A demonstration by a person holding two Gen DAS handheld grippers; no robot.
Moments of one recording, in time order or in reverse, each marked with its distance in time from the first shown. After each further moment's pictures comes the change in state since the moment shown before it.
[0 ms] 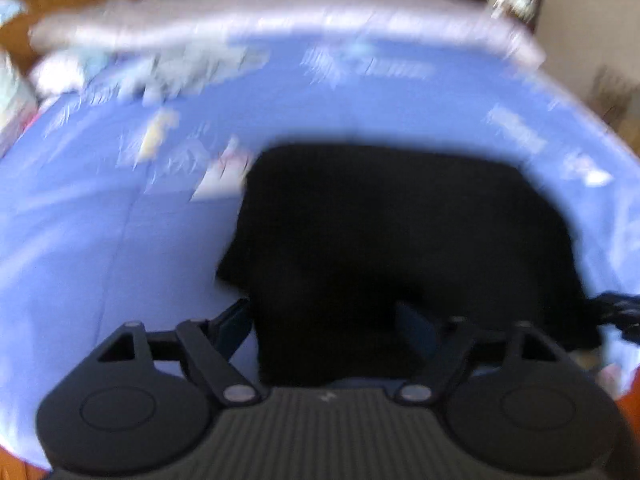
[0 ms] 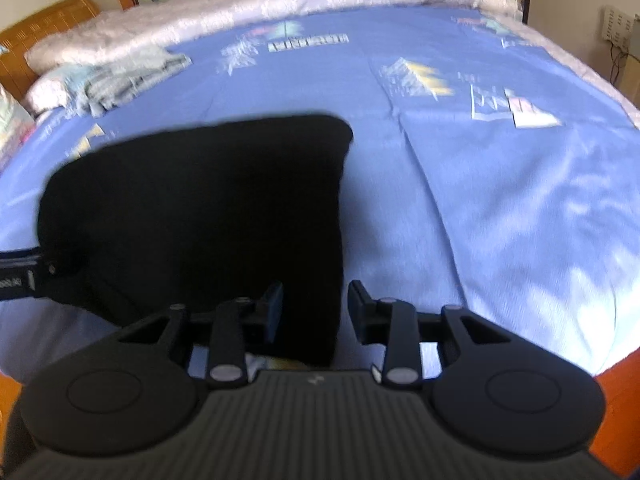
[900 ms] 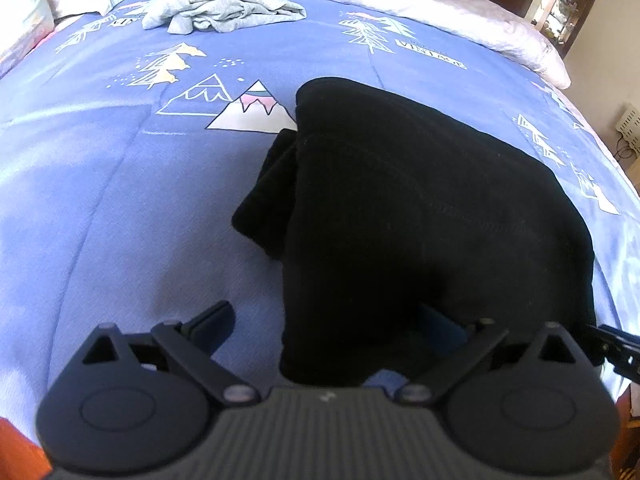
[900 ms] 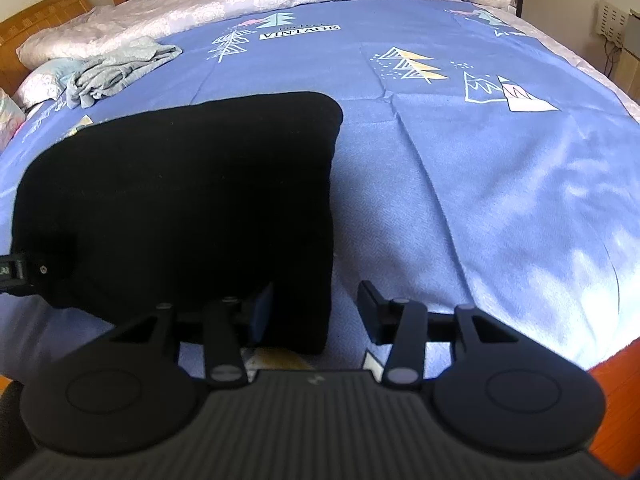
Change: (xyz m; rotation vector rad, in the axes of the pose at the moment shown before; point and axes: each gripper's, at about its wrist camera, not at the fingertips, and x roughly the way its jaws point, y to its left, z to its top) left arm 0.005 0.020 -0.013 -0.153 0.031 -0.051; right arm 0.004 0.002 -0.010 0.016 -0.006 -0.025
